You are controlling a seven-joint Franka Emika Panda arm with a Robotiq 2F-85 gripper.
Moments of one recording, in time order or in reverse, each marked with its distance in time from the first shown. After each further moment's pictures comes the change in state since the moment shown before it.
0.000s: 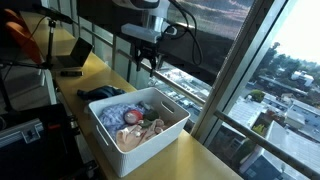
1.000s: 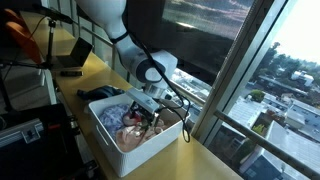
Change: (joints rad) arm -0.082 0.394 -0.040 -0.005 0.007 0.169 -0.055
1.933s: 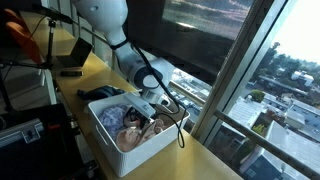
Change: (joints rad) arm -0.009 0.035 0.016 -0.002 -0.002 0.002 0.014
